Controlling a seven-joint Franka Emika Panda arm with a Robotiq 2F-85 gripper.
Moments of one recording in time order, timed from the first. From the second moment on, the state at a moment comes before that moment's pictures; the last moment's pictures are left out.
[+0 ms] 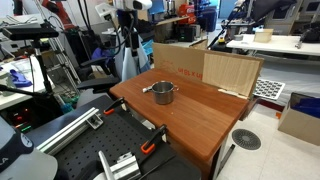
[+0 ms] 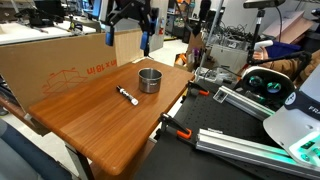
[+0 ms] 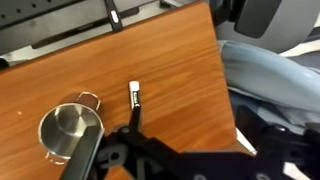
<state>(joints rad) 0.13 -0.05 0.14 -2.43 0.32 2.42 0.33</state>
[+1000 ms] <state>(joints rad) 0.21 0.44 0.02 -2.11 0.09 2.51 0.64</state>
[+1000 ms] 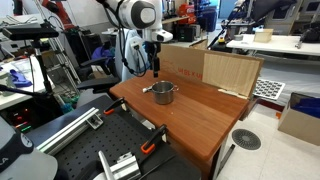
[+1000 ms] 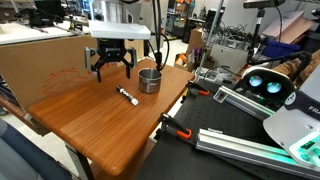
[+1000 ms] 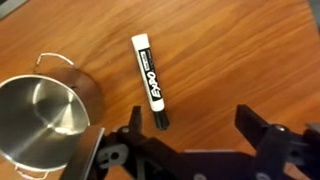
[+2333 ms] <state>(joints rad) 0.33 0.67 -0.09 -1.88 -0.06 2.35 0.81</state>
